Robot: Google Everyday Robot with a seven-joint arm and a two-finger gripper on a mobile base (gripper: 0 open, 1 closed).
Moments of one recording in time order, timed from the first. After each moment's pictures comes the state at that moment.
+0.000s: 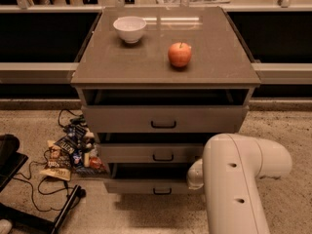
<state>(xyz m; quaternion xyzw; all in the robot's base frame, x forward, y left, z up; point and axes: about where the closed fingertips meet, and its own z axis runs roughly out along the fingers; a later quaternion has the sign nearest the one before) 0.600 -0.195 0.180 -0.67 0.73 -0.05 0.09</state>
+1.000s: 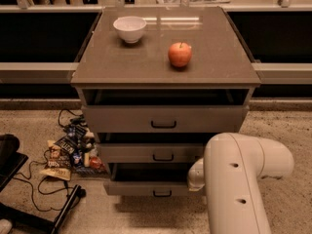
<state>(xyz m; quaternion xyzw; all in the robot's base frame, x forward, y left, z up) 0.598 -0.195 0.187 -0.67 0.73 -0.05 0.09</state>
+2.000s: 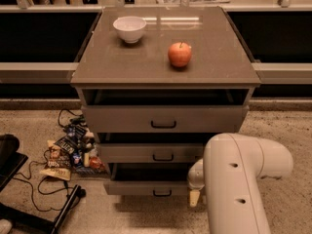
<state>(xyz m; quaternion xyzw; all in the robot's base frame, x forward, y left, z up) 0.596 -0.194 0.185 -0.67 0.73 -0.05 0.09</state>
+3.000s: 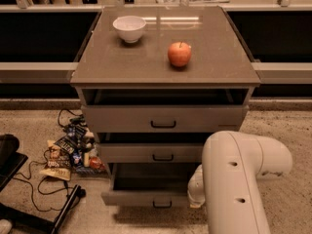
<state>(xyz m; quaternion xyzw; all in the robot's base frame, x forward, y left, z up) 0.512 -0.193 0.170 -0.65 0.76 -0.01 0.02</state>
